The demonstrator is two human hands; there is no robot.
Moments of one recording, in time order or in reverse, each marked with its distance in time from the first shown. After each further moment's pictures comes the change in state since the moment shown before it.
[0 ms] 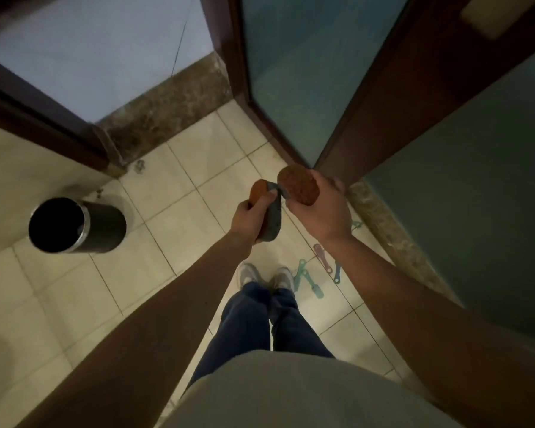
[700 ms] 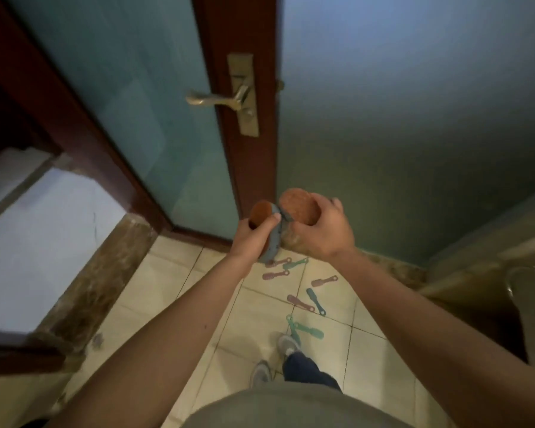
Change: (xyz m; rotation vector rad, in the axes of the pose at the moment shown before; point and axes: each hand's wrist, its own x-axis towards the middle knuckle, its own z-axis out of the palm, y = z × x) left_hand -0.154 0.046 0.053 0.521 -0.444 0.536; right_hand -0.159 -0.024 -0.140 0.164 0.608 0.213
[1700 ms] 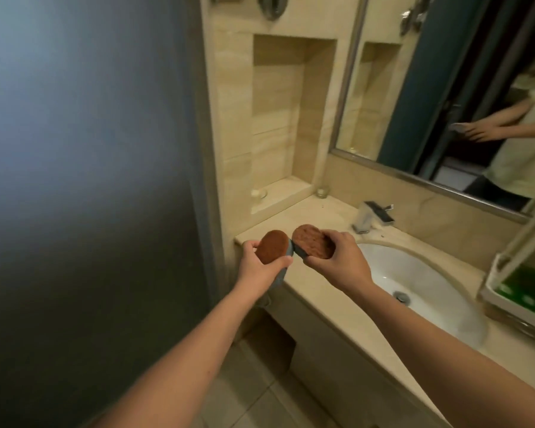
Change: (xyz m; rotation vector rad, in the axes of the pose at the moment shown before) left_hand -0.258 0.069 0.475 0.393 -1.008 0.613; right_hand -0.244 0.230 -0.428 -0.231 0.912 0.573
